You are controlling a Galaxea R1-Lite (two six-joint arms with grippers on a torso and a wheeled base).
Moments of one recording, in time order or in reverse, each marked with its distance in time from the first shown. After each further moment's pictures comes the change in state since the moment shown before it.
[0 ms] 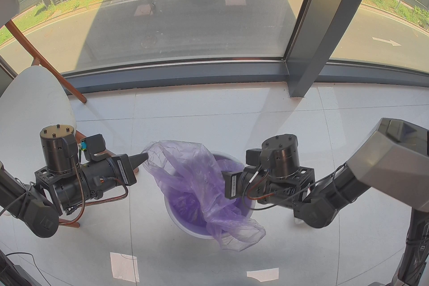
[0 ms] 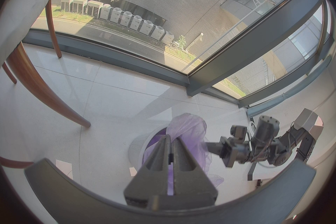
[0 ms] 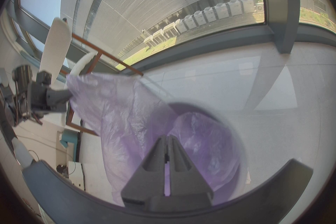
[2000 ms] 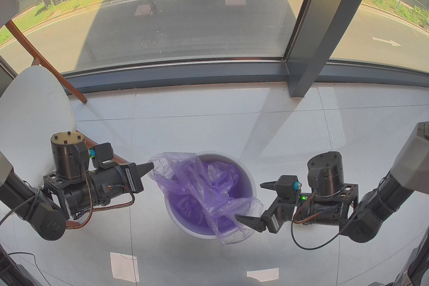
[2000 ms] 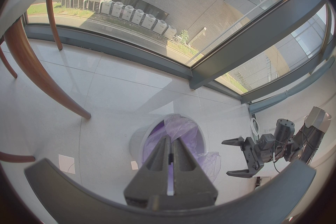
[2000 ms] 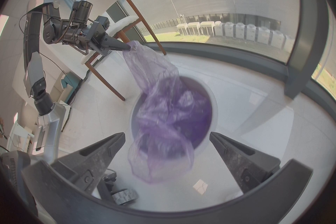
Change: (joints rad) left arm -0.028 0.050 0.010 0.003 0.024 -0.005; right arm -0.057 -0.209 0.401 -0.085 0.134 -0.524
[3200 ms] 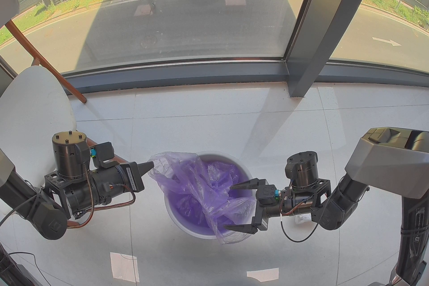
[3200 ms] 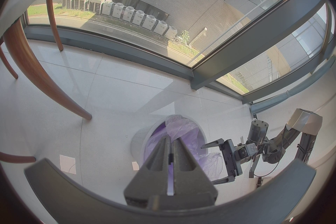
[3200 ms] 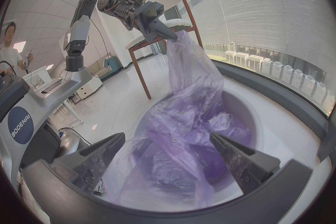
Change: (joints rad) left arm -0.001 0.010 -0.009 -0.003 0.013 0.003; right arm -0.098 0.293 -0.224 -0.056 0.453 -0.452
